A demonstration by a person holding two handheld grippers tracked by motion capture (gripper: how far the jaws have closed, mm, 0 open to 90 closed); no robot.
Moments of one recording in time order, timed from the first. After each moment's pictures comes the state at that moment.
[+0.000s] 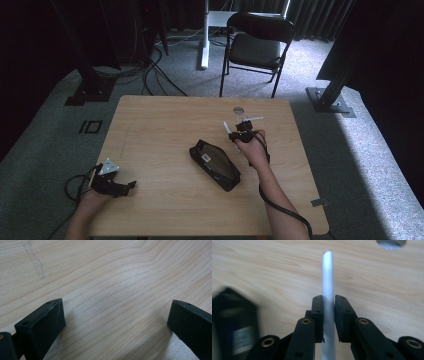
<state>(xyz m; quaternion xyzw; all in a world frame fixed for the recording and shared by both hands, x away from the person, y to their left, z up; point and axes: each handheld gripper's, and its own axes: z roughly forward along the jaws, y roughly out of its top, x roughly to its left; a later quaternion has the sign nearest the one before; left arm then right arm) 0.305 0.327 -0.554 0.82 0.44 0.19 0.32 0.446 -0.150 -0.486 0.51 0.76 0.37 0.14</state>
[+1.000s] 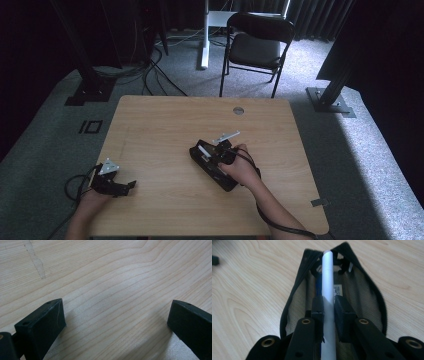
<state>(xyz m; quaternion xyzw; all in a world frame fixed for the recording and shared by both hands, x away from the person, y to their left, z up) 0.305 0.327 -0.554 0.82 0.44 0.19 0.32 0.372 -0.089 -0.478 0.39 0.86 0.33 0.08</state>
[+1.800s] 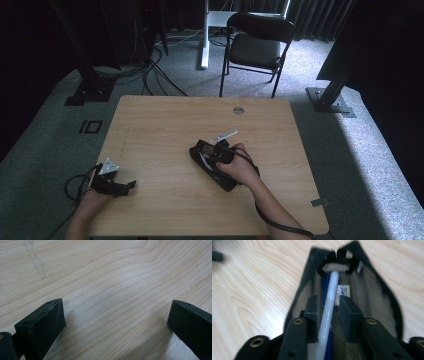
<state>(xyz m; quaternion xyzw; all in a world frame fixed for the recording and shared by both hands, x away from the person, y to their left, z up) 0.306 0.327 -0.554 0.82 0.44 0.19 0.32 0.376 -0.085 -0.480 0.38 0.86 0.34 0.06</state>
